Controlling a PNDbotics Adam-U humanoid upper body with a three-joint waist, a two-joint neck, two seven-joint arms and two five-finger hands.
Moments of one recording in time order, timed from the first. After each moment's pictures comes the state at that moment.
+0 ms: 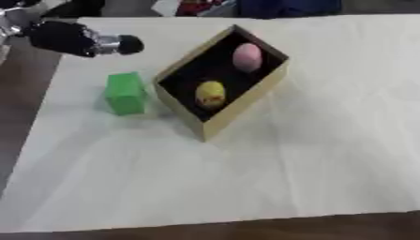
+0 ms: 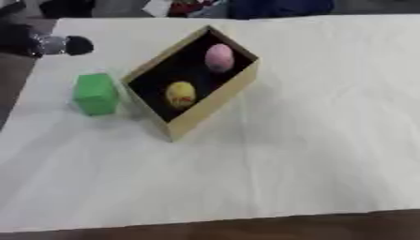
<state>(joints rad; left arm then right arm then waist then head) -0.73 0.93 -0.15 -1.81 -0.72 0.20 -0.69 -0.66 -0.69 -0.08 -1.80 -0.32 -0.20 0.30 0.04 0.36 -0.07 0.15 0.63</state>
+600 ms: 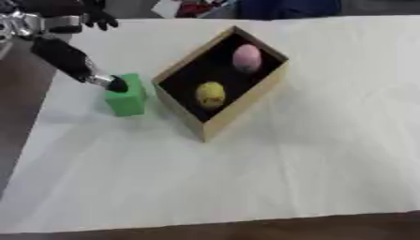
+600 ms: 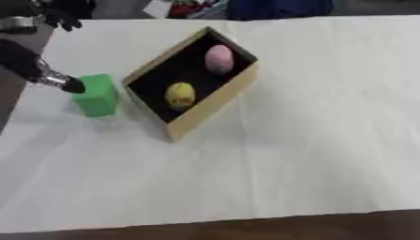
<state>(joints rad) -0.78 0.93 -0.20 -1.72 -0.79 0.10 -0.91 -0.66 -0.67 -0.08 -1.80 -0.31 -0.17 0.31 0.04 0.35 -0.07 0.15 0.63</state>
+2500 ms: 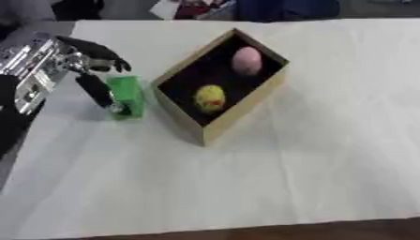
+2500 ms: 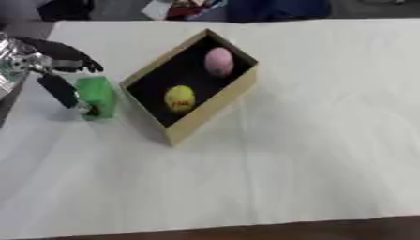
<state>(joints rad) -0.89 0.78 -0.30 -1.33 -0.94 0.01 -0.91 -0.66 -0.65 -0.09 -1.81 -0.31 -0.14 0.33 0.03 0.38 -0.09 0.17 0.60</state>
